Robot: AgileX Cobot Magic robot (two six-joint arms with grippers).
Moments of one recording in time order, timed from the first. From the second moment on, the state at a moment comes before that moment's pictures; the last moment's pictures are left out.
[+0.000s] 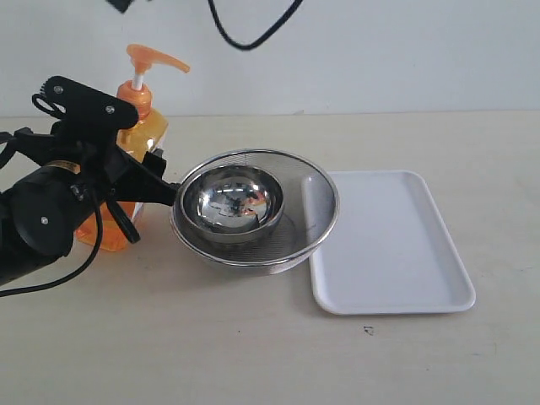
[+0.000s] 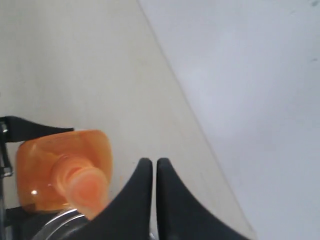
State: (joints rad) left arm -0.55 1.72 -0.67 -0.80 -0.74 0.81; right arm 0.76 2.03 -2.30 0.06 0.97 -0.52
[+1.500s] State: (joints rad) left arm -0.55 1.60 -0.66 -0.98 -0.70 0.84; right arm 0.74 1.15 -1.37 -0.90 1.03 0.62
